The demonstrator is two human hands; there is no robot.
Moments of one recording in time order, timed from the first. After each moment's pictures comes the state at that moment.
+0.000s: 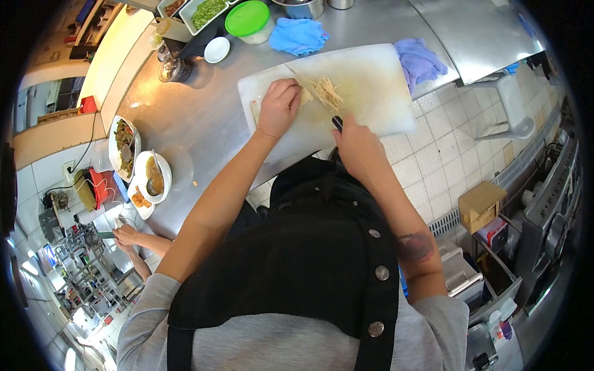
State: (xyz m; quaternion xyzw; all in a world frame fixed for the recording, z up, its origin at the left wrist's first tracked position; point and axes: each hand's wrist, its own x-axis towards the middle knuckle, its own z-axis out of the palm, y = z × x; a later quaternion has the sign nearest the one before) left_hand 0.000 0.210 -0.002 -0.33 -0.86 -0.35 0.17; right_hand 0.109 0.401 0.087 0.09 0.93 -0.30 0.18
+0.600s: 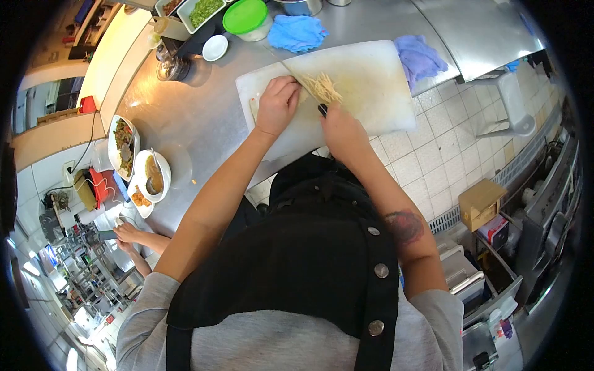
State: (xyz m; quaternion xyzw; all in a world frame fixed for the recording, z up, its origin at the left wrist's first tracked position) left_hand -0.001 0.212 -0.004 -0.33 -0.86 -0.35 0.18; right_hand 0.088 0.383 0.053 0.06 0.93 -0.32 0.15
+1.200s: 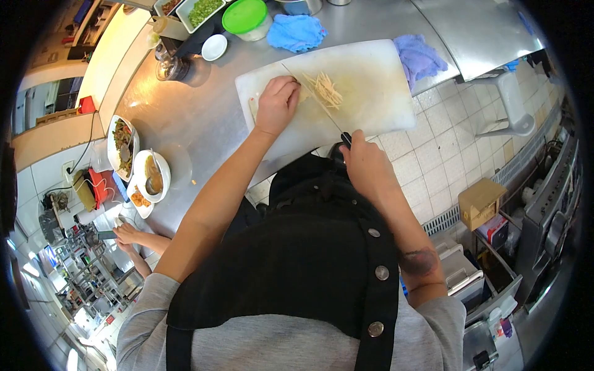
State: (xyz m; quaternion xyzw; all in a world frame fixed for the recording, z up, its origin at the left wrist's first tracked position) left_hand 0.000 0.212 -0.004 -0.32 -0.86 -0.35 0.18; right_hand 0.141 0.410 0.102 0.08 0.93 -0.29 0.22
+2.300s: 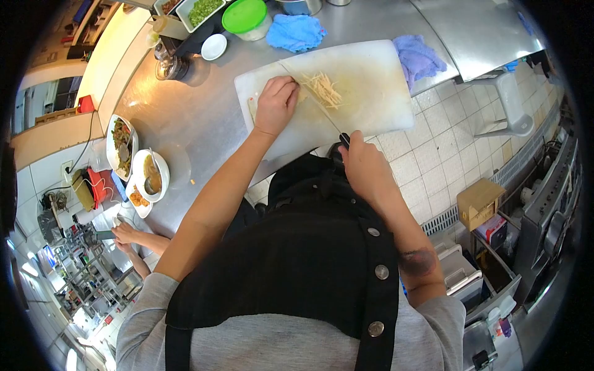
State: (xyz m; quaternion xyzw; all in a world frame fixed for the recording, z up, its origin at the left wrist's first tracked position) left_hand 0.001 0.212 -0.004 -0.32 -0.86 -0.35 0.19; right_hand 0.143 0.408 0.098 0.08 0.93 -0.29 0.22
